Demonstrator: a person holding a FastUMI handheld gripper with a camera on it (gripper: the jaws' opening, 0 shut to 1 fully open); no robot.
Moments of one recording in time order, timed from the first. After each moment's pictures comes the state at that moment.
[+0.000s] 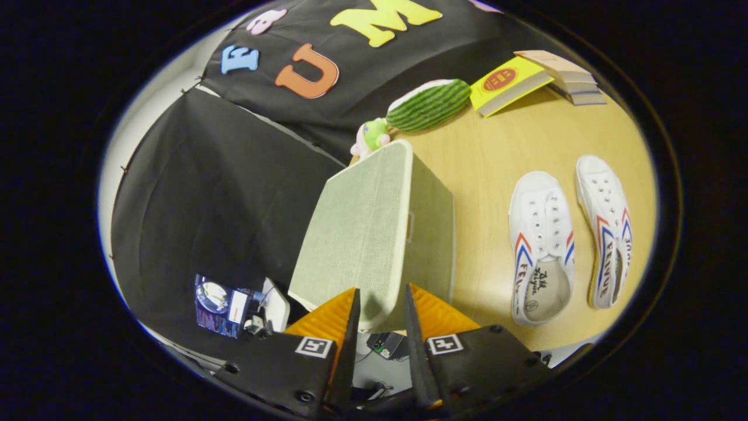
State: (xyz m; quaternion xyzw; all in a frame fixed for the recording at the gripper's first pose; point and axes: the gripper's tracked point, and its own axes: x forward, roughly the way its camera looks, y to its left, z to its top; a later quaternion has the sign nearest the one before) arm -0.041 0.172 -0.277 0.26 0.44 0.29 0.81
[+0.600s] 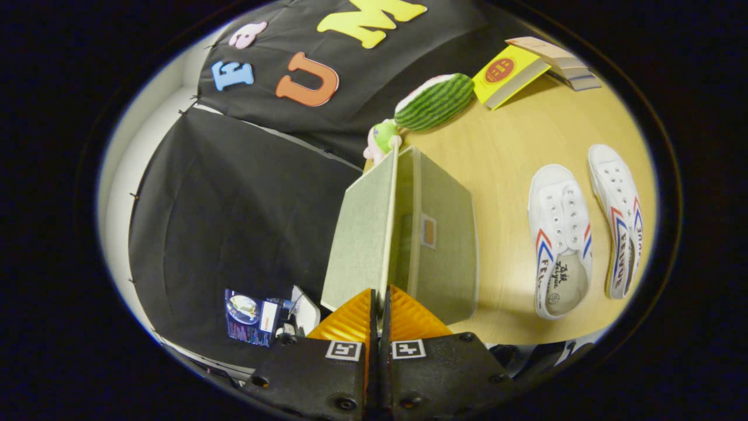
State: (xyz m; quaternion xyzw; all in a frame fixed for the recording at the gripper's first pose) arm -0.040 0.181 -0.229 0.30 0.43 0.32 0.79
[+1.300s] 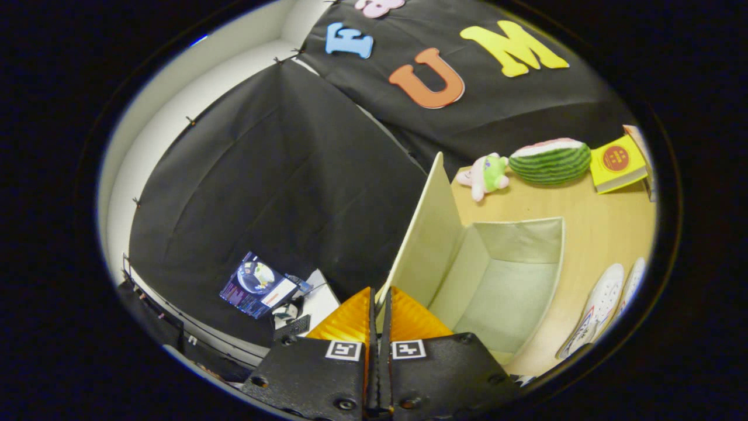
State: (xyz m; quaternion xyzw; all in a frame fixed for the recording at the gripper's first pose) arm -0.071 0.329 -0.107 0.16 0.33 0.46 0.81
